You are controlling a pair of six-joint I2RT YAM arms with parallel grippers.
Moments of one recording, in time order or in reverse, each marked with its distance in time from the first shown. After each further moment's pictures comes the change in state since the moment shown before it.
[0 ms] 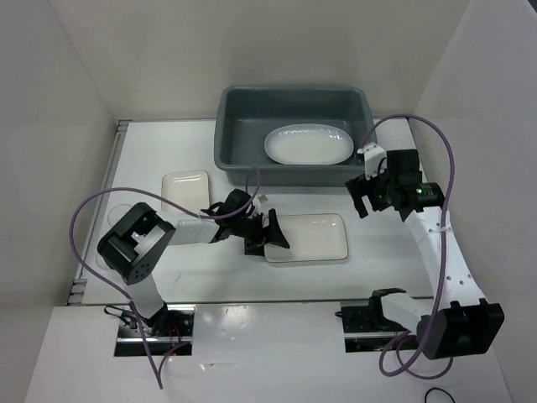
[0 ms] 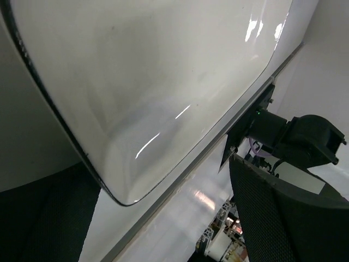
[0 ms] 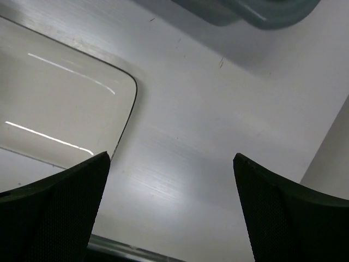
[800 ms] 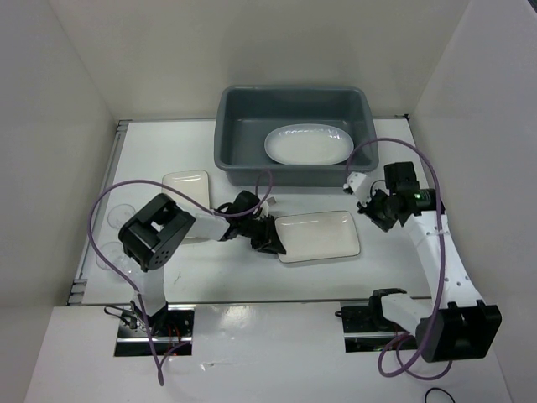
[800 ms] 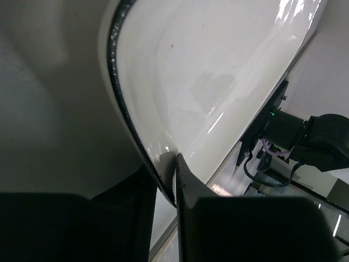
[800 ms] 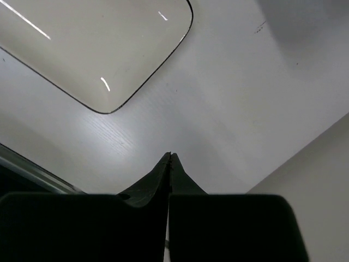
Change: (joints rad) left arm -0.015 0.168 0.063 0.105 0.046 0.064; right arm -0.051 -0.003 -0.067 -0.203 -0.047 -0.417
